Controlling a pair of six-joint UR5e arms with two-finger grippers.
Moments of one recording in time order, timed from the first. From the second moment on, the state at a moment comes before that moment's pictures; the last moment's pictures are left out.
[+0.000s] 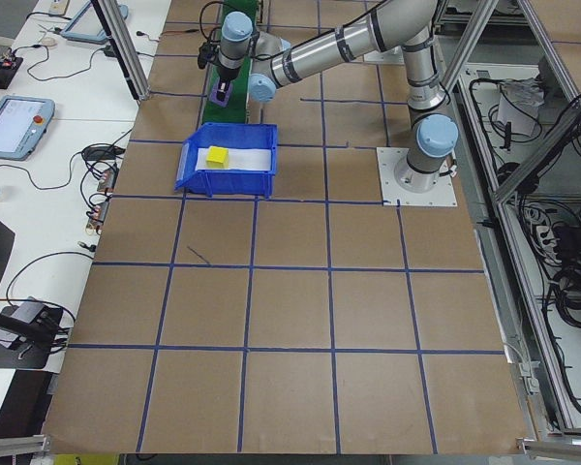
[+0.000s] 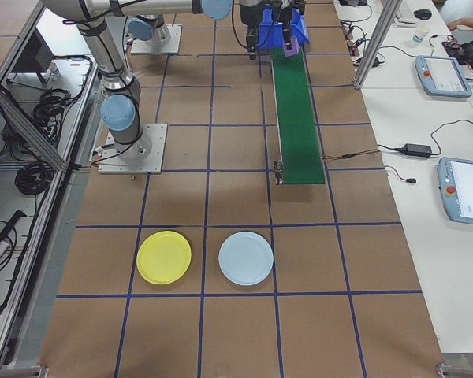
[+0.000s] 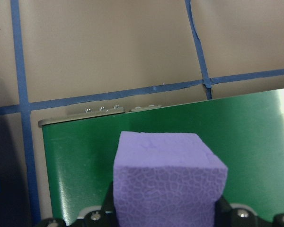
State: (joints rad) left arm -1.66 -2.03 -1.66 -0.71 1.37 0.02; right arm 1.67 -1.61 1.62 -1.71 -1.61 0.26
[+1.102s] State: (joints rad) left arm -1.44 -1.79 -1.65 -1.02 1.48 0.20; right arm 1.67 -1.61 1.63 -1.71 -1.62 0.26
